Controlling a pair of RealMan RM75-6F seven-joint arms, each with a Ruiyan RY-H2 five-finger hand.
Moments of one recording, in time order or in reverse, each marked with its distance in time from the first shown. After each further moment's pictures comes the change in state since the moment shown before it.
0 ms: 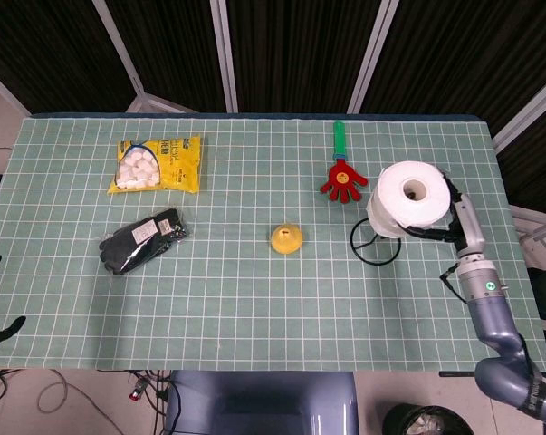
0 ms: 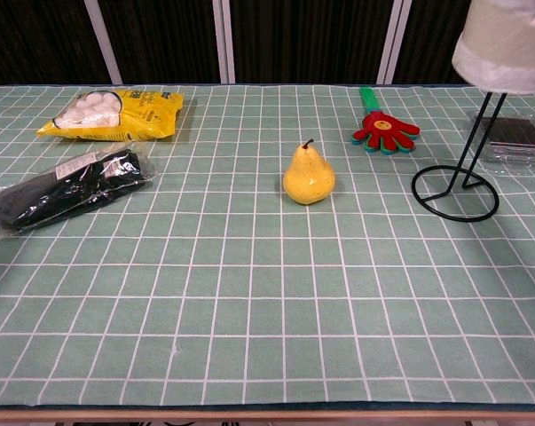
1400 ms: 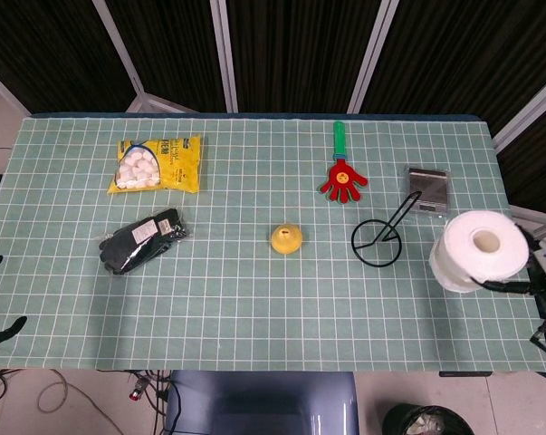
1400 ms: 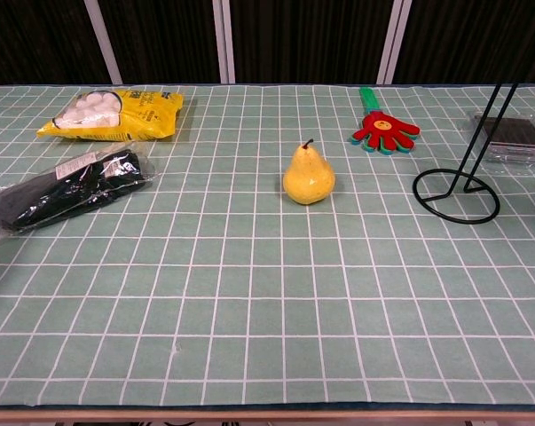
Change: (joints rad) left arm 0.000 -0.004 0.001 -0.003 0.001 0.002 0.006; right arm -0.246 0.302 -0.190 0.037 -0.470 0.054 0.556
